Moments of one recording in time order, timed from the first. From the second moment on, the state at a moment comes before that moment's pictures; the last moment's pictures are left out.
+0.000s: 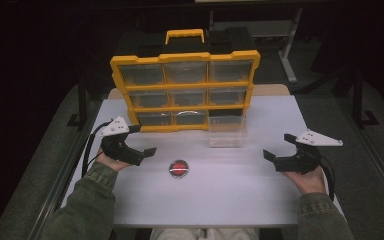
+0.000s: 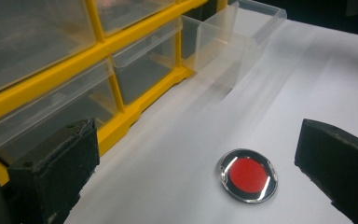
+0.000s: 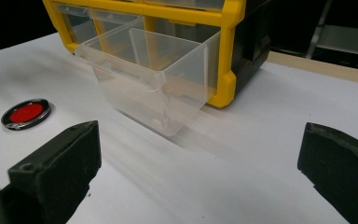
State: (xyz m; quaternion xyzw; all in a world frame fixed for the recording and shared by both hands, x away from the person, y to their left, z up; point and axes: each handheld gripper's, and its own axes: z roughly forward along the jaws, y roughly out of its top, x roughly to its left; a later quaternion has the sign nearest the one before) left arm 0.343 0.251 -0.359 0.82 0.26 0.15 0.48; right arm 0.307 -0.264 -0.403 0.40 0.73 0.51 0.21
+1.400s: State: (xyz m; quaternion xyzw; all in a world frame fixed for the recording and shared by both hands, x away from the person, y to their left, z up) left arm 0.356 0.209 -0.379 0.87 0.22 0.10 0.43; right arm 0.307 -0.262 -0.406 0.40 0.74 0.50 0.21
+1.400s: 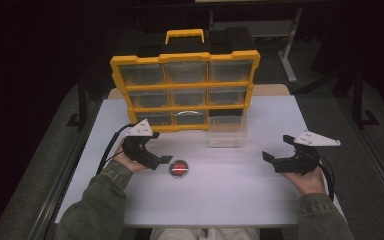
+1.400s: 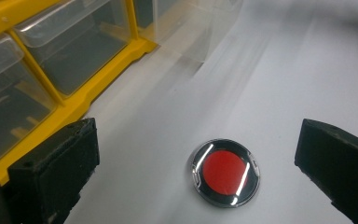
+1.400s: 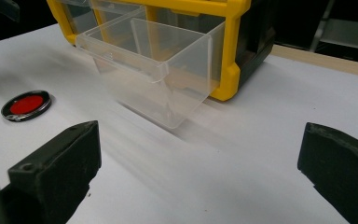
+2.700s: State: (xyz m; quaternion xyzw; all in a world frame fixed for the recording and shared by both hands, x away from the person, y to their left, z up) left arm 0.358 0.176 -0.412 0.92 0.18 0.05 0.35; right arm 0.307 -0.261 -0.406 0.40 0.75 0.49 0.21
